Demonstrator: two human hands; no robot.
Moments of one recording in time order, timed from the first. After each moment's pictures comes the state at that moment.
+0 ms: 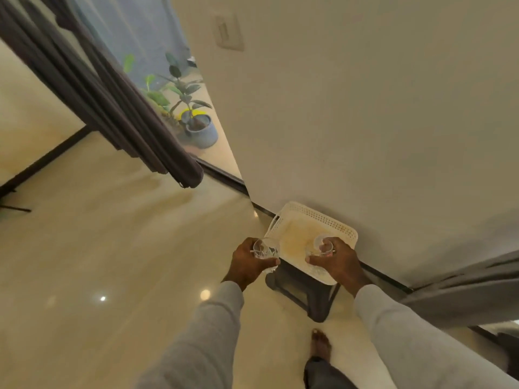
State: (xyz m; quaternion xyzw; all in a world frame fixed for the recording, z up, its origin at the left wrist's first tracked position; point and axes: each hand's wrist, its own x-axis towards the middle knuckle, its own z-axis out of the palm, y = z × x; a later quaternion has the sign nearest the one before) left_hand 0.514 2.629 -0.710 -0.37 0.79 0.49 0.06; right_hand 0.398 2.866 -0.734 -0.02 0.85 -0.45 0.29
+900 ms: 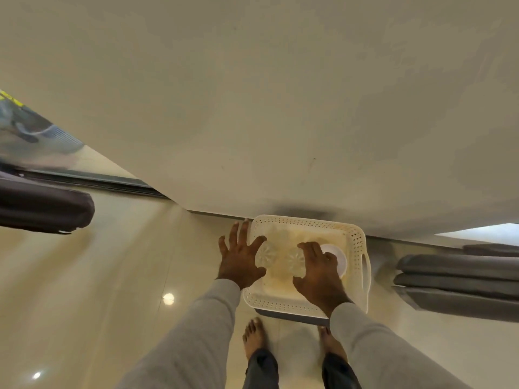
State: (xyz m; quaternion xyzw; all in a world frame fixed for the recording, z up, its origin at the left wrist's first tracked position) left_hand 0.262 2.499 -0.965 0.07 0.96 0.08 0.27; right_hand 0.302 2.725 -0.931 0.00 0.96 -0.20 0.19
